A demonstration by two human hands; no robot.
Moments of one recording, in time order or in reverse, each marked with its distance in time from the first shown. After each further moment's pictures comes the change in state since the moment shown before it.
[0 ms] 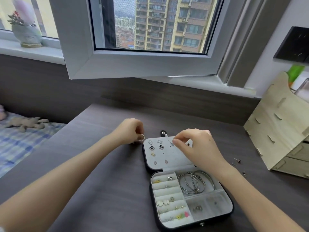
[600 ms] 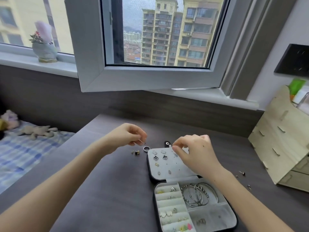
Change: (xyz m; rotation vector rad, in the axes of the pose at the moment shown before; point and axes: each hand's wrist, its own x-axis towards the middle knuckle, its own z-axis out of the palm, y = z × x) left_hand -0.029 0.004 -0.039 -0.559 -0.127 -0.151; right_hand 0.015 0.003 0.009 -0.191 0.002 -0.062
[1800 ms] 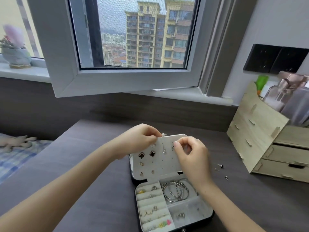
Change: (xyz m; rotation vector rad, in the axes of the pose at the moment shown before) left_hand -0.028 0.088 0.064 0.247 -0.073 0.146; right_hand -0.037 0.009 -0.006 0.400 0.469 0.307
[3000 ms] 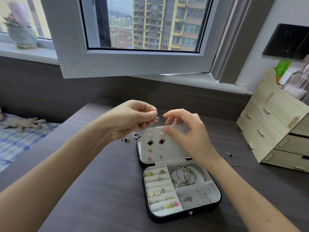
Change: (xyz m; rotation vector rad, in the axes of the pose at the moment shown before) left_hand -0.015 -0.017 -0.027 -0.602 -0.028 0.005; right_hand 0.018 -0.030 0.001 0.210 -0.311 -0.344
